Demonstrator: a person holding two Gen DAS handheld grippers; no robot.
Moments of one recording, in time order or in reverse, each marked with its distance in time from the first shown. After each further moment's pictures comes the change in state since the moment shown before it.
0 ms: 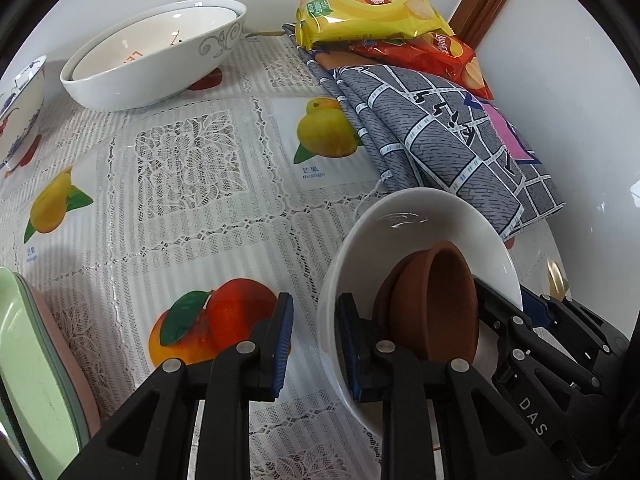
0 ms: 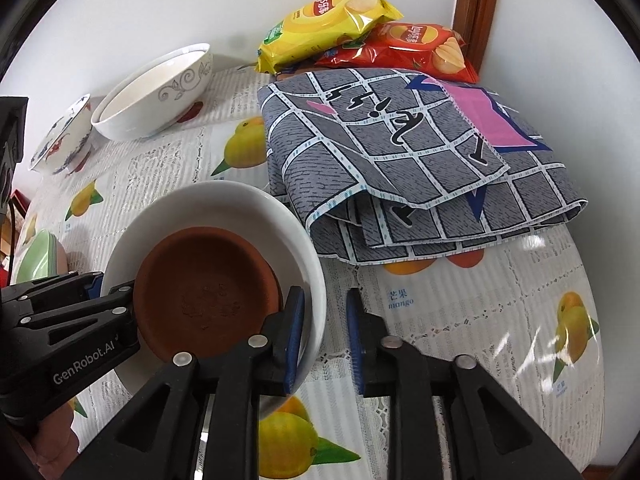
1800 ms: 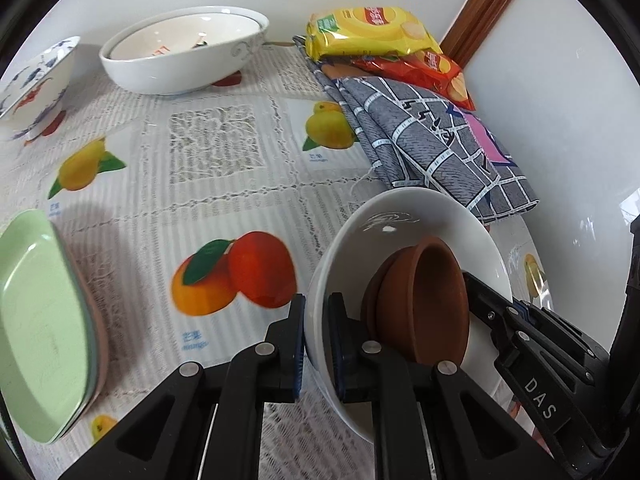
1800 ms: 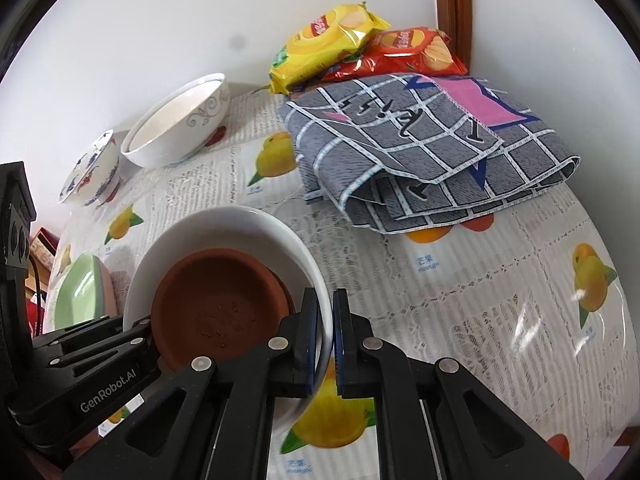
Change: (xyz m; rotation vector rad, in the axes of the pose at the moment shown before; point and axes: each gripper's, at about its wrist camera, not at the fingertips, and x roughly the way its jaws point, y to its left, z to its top) left arm -0.039 0.015 -0.032 -0.046 -0.046 -0.043; right arm -0.034 0.014 -0.025 0.126 -0.056 0.105
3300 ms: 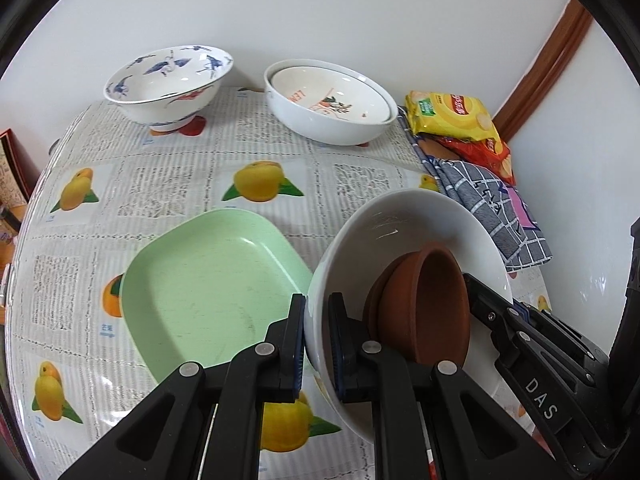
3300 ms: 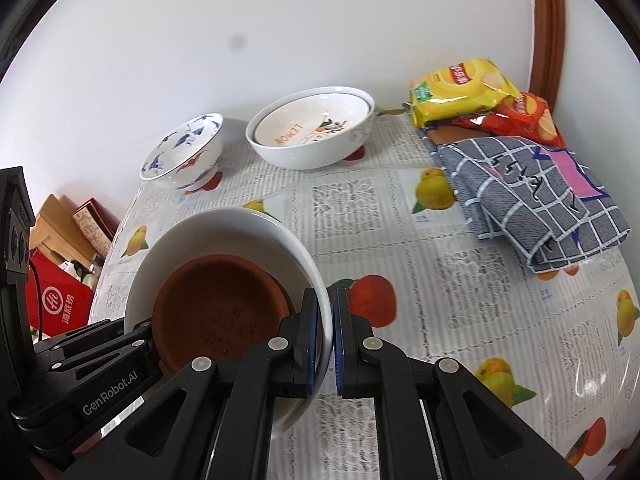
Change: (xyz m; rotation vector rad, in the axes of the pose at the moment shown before) left arm -0.100 0.115 -0.018 -0.143 -0.127 0.087; right arm -0.032 0.146 0.000 -0.145 -0.040 0.113
